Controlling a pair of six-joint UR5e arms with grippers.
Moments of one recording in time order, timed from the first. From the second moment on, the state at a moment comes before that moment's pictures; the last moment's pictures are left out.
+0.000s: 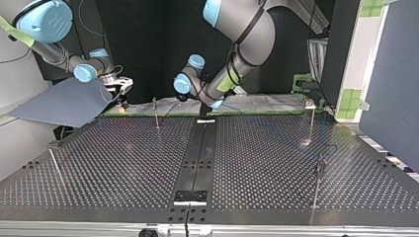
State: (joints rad) left arm -0.66 -2.86 -0.93 -2.95 -1.71 -1.87; right arm 1.57 -0.53 1.51 -0.75 1.02 1.60
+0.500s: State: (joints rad) left arm -0.69 -2.78 -1.02 -2.90 -1.75 -1.83; right arm 1.57 -0.53 1.51 -0.75 1.02 1.60
